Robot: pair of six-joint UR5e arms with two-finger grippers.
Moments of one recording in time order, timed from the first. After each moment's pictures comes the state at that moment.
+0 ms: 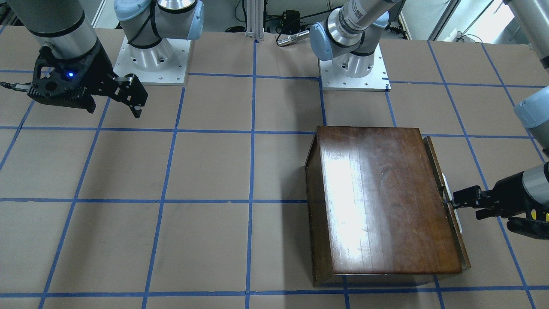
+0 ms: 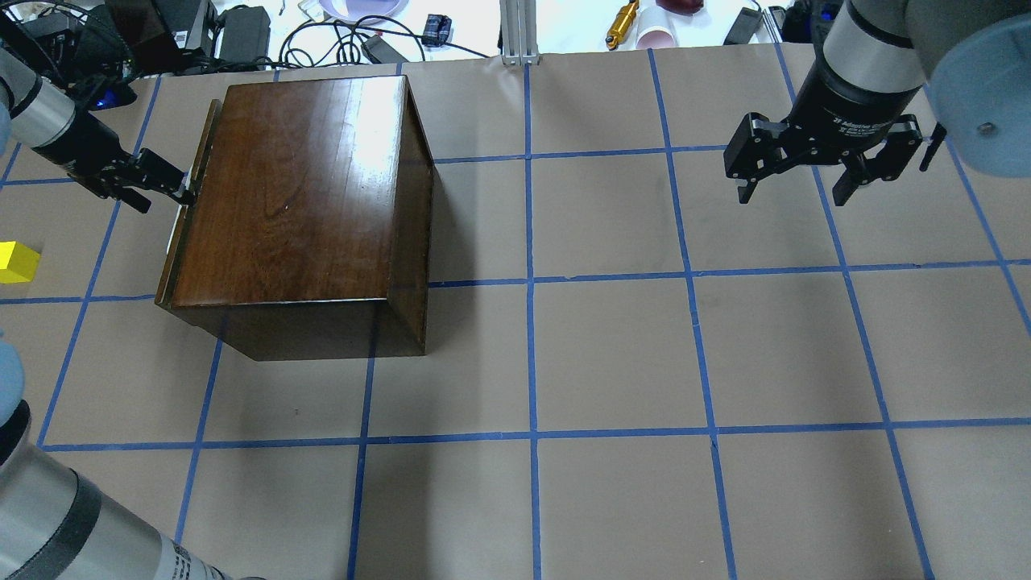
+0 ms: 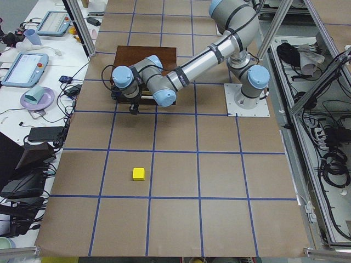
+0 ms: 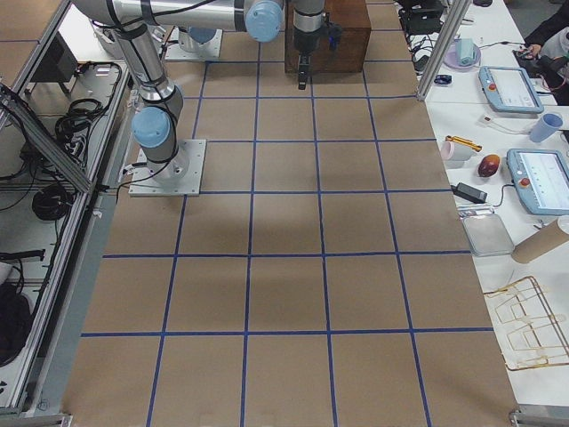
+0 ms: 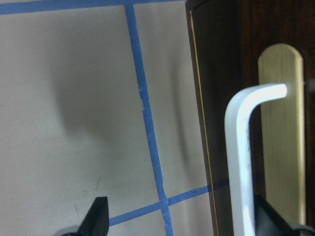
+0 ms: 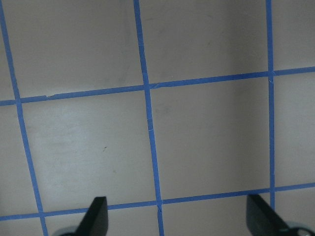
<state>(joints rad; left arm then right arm) -1.06 -2.06 -1.43 -1.39 1.38 0.69 1.52 -1.59 1.63 -1.60 -1.59 0.04</state>
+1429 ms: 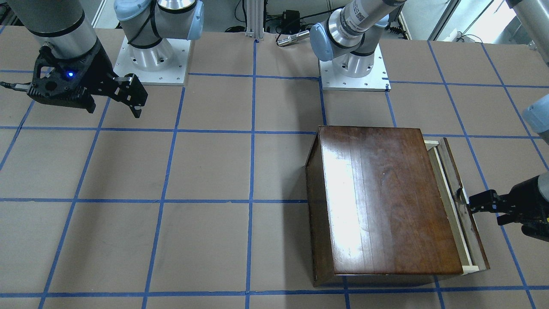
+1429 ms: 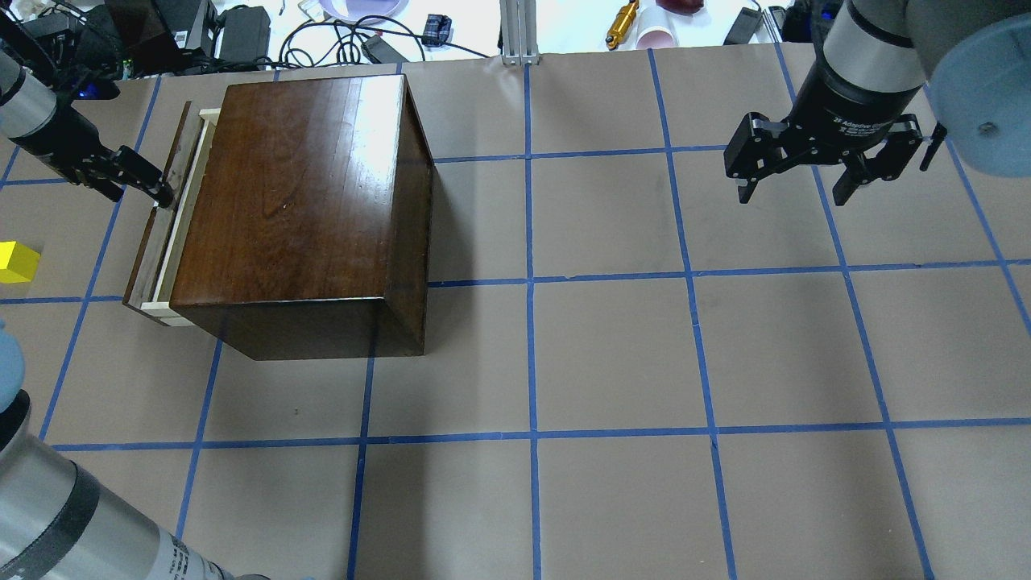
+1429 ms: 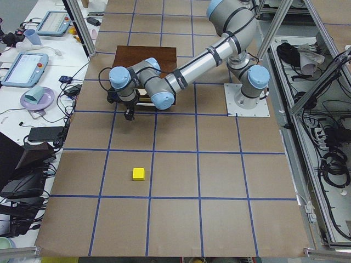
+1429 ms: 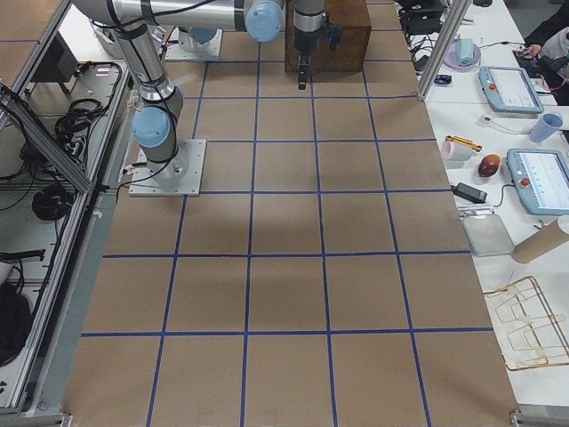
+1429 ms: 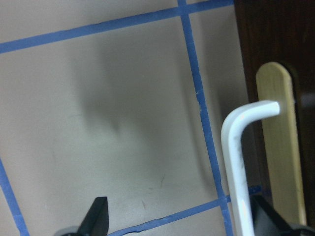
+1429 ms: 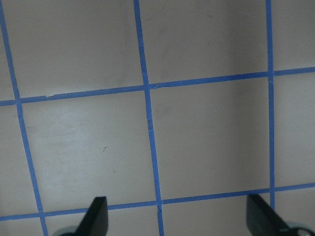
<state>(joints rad) -1.05 -2.08 -1.39 -1.34 1.46 0.75 1.52 -1.59 1.63 -1.60 -1.59 0.04</state>
